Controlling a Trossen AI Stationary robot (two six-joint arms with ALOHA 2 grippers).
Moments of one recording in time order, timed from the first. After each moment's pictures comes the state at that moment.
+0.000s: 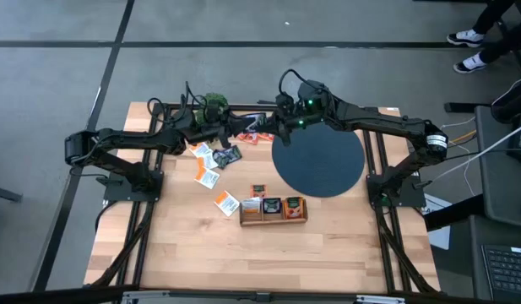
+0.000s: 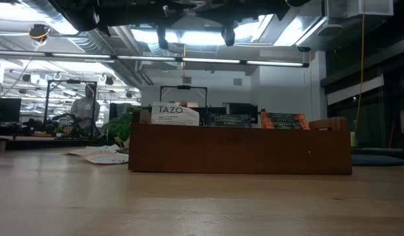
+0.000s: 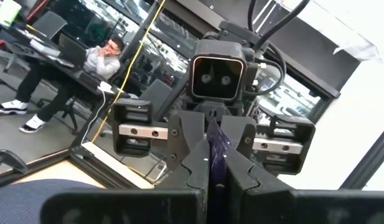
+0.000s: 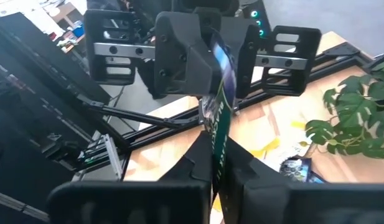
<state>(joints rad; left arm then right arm) 0.33 1.29 0.71 0.86 0.11 -0.66 -0.35 1.56 1.35 -0.04 -0.50 0.38</state>
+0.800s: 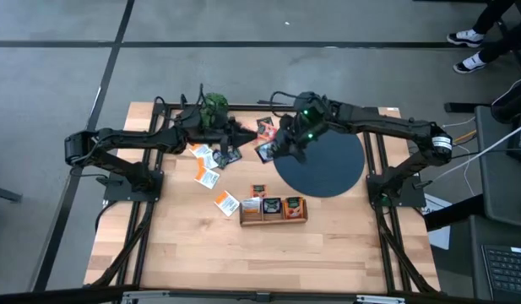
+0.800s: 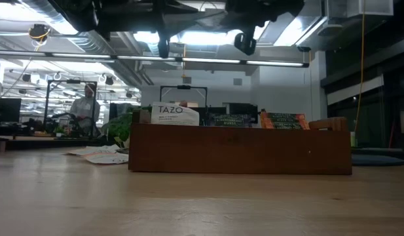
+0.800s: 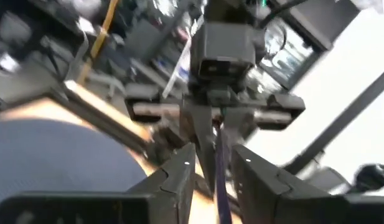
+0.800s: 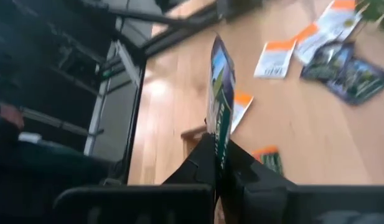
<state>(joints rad) 0.35 1.29 0.72 0.66 0.35 -0.68 -0.30 1.52 1.35 -0.51 -0.63 0.23</state>
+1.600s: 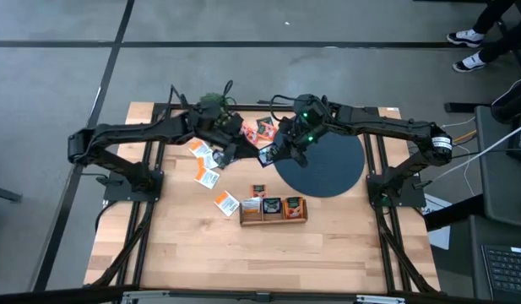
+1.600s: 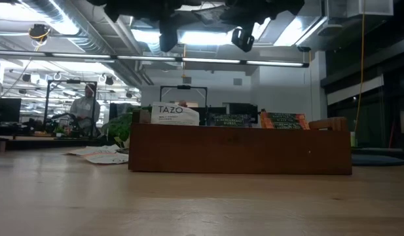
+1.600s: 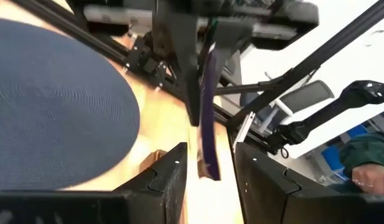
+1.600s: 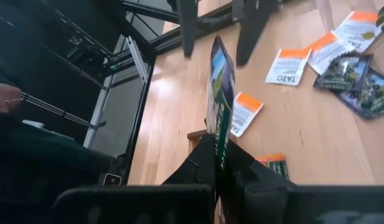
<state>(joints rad) 0.31 1.33 1.00 0.03 0.55 -0.54 -0.28 1.52 1.35 -0.48 -0.65 0.18</state>
